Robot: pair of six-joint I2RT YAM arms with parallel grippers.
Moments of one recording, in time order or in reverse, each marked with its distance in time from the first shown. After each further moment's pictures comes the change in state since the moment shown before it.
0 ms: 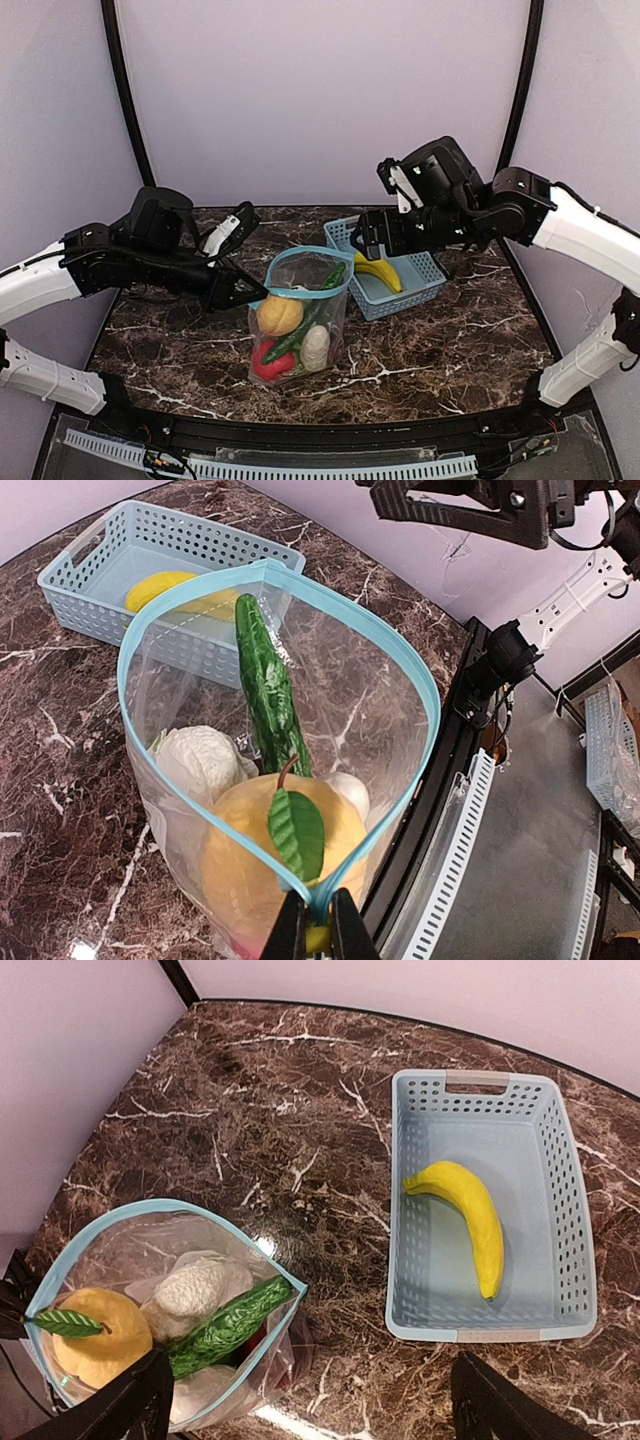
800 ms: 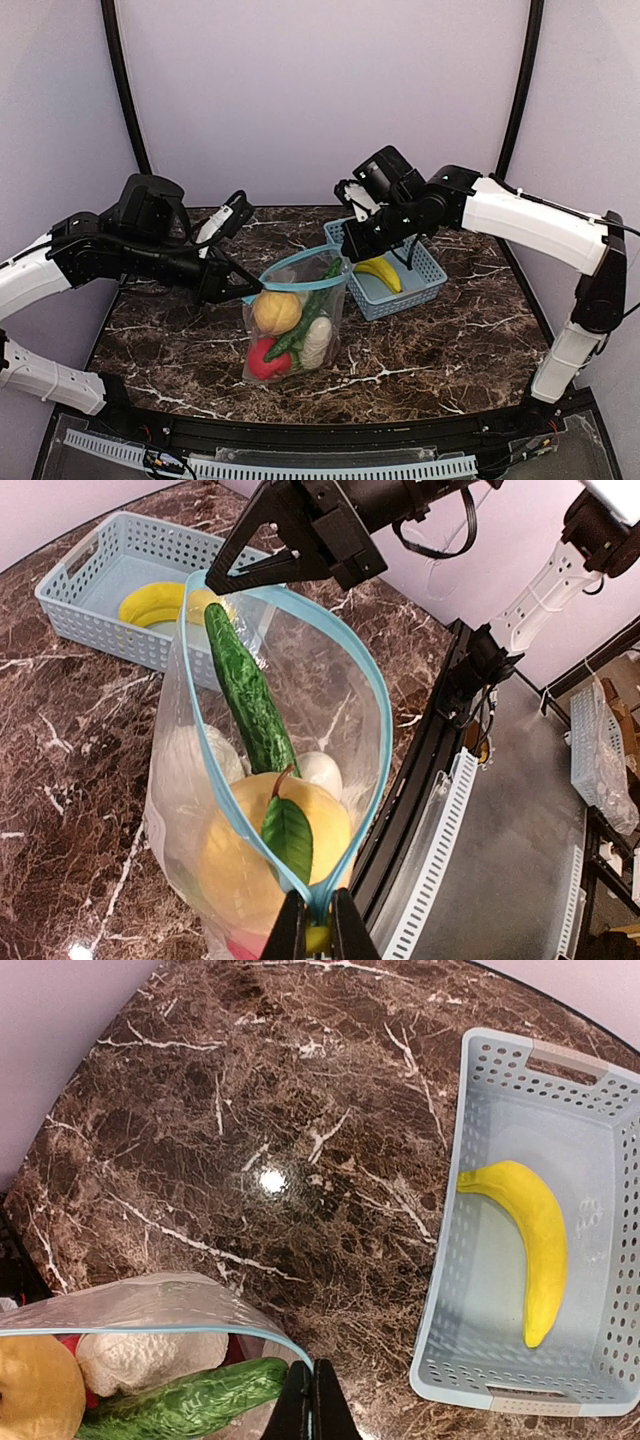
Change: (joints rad) left arm 0.000 -0.010 0.074 -0.089 0.020 0.004; right arm -0.123 0.293 0.117 0.032 -0.245 -0.166
